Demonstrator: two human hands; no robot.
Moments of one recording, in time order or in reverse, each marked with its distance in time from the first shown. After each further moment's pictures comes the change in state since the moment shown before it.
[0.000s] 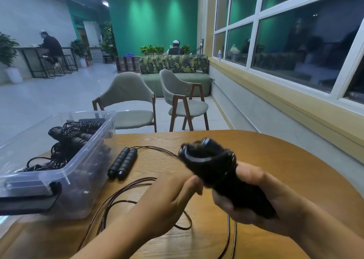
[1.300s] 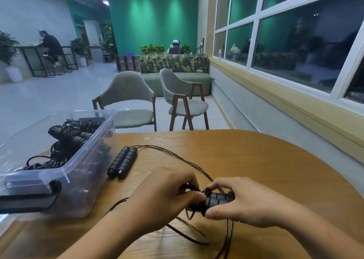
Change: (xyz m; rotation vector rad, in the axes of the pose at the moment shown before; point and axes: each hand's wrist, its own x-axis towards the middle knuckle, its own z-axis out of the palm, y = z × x) left_hand 0.003 0.000 -0.014 0.134 -0.002 0.002; right_hand 0.009 0.011 -0.017 -1.224 0.476 0.523
